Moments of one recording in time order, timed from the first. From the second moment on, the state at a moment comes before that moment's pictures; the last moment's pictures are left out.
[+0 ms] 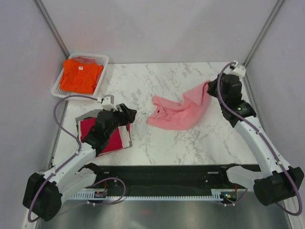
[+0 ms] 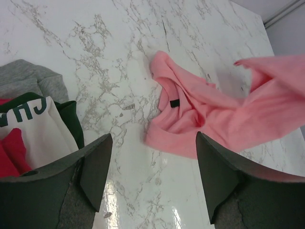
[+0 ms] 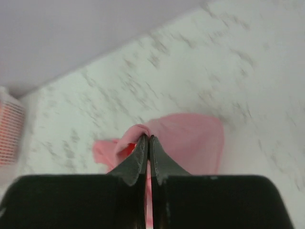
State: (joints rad) left arm -0.48 0.91 0.48 0.16 -0.13 -0.58; right arm 0.28 1.15 1.21 -0.28 0.27 0.52
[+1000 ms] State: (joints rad) left arm -0.50 1.36 0.86 0.04 0.04 -0.58; right arm 0.24 1.00 0.70 -0.35 0.41 0.54
